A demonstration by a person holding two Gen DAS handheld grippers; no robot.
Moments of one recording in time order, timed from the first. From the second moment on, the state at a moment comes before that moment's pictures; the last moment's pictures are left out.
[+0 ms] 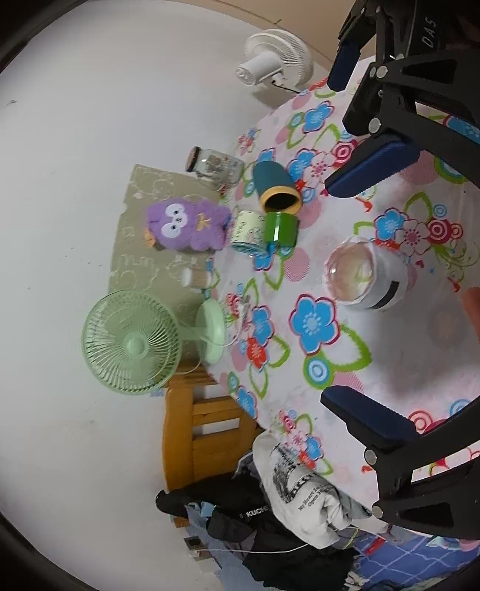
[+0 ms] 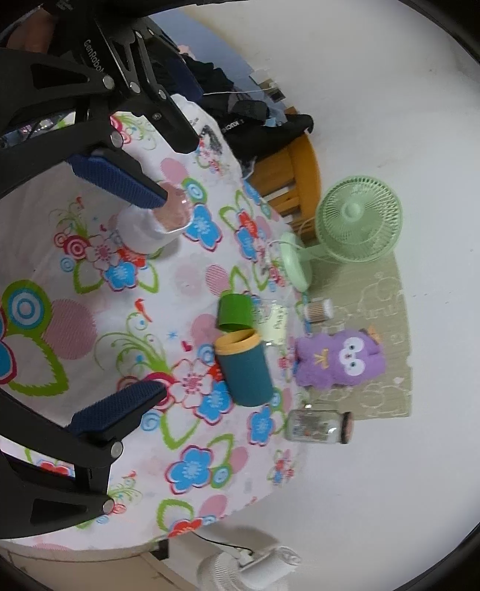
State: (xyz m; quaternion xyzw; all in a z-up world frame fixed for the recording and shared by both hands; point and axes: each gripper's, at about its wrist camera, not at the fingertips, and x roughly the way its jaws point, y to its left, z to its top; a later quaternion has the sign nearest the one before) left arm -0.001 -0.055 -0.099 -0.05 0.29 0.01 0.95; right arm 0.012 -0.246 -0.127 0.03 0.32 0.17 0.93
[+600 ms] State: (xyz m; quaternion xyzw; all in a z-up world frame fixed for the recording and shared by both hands) left arm -0.013 -0.042 -0.048 -0.05 0.21 0.03 0.98; right arm -0.010 -0.231 -0.059 0.02 0.21 0.19 0.96
